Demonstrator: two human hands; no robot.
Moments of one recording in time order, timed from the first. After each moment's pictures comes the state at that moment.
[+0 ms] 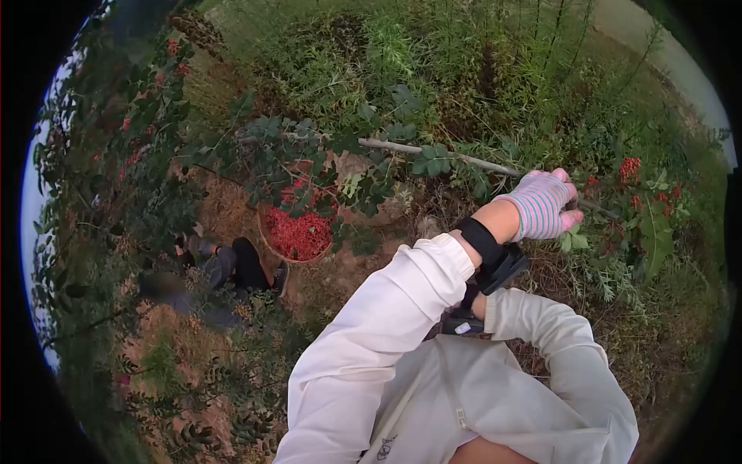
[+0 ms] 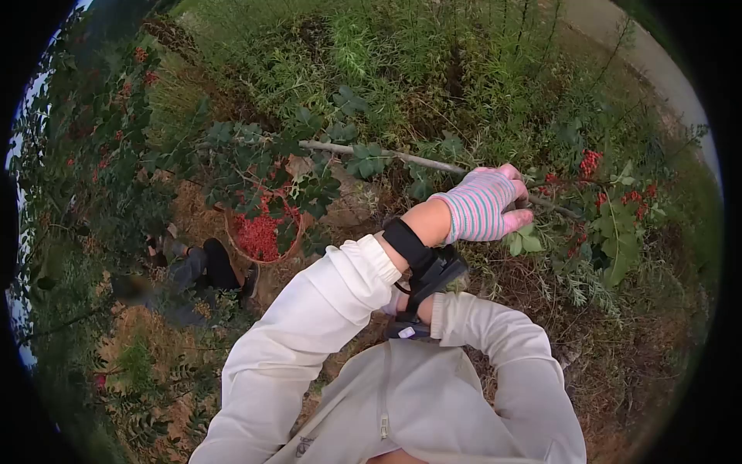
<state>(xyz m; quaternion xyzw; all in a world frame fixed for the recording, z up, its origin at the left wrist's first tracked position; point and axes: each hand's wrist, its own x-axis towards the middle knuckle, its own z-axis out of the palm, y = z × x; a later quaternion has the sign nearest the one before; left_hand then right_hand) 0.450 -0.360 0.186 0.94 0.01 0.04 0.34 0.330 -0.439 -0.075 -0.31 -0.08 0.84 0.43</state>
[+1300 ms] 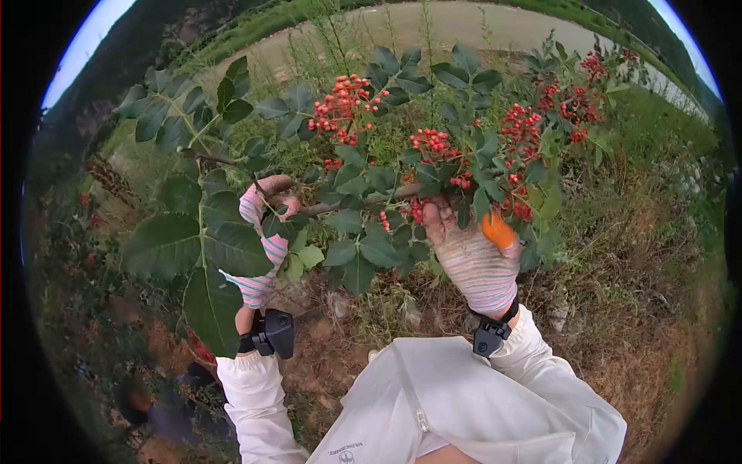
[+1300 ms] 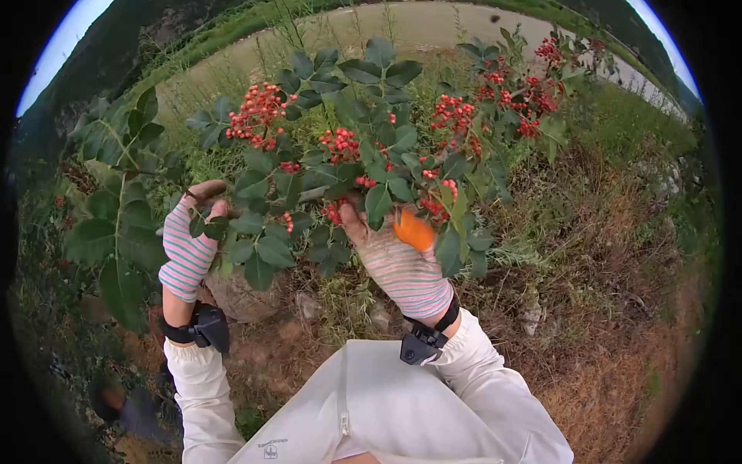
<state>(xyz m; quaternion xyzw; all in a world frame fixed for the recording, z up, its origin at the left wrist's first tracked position) 0.416 -0.482 0.309 0.86 0.09 0.37 0.33 0.538 -0.712 0.254 0.02 -0.14 0.36 0.92</state>
